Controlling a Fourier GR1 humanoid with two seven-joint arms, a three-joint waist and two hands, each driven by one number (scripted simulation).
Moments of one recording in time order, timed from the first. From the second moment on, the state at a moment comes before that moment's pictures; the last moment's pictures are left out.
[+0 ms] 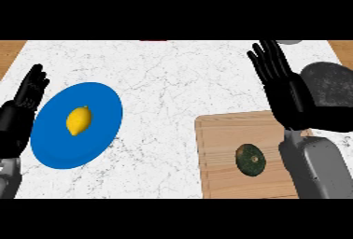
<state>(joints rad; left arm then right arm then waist) -0.13 0.51 -0.04 -1.62 0.11 0.16 0.03 -0.40 -0.19 0.08 -1.54 -0.31 0.04 -0.09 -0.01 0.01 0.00</state>
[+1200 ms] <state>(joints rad) -0.15 0.30 -0.03 -1.58 0.24 0.19 0.19 -0.01 -0.73 -0.17 -1.68 0.03 0.37 -0.50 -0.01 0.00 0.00</state>
